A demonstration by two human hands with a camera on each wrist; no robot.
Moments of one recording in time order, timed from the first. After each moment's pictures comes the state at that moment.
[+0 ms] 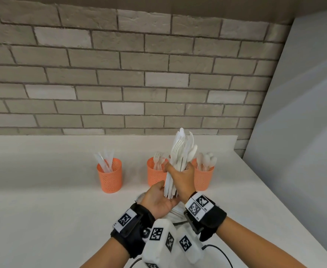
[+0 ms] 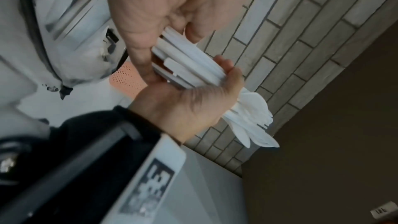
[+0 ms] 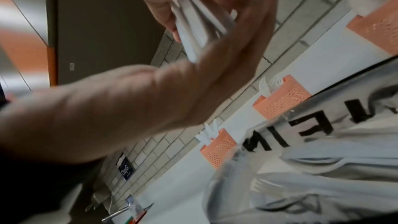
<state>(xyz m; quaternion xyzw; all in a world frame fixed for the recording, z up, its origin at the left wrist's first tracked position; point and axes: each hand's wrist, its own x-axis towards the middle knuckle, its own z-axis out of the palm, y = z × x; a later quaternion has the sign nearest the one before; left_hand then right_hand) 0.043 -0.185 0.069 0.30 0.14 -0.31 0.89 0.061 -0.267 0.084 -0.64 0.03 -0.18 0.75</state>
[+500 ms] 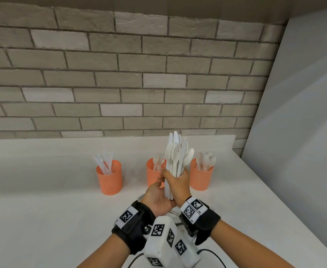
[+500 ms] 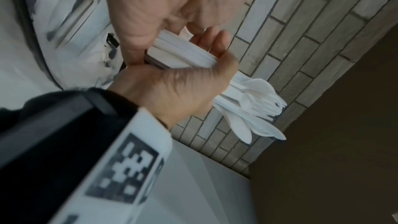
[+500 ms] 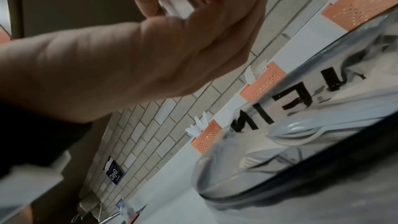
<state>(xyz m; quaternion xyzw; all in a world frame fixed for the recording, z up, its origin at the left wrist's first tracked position) 0.051 -0.182 0.068 0.31 0.13 -0.34 0.88 0.067 -0.255 0.061 -0.63 0.04 -0.17 0.76</state>
